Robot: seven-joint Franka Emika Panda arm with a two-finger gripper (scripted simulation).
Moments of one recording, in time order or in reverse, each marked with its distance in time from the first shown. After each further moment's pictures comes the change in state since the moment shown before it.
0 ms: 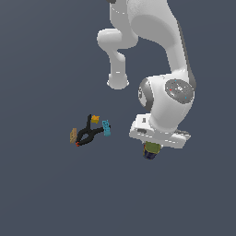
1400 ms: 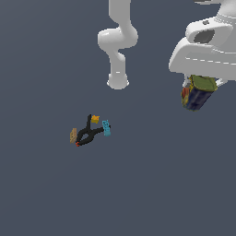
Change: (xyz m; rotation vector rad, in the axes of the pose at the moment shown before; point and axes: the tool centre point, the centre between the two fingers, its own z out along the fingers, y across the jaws) arm -0.086 -0.072 -0.249 0.001 0.003 -0.001
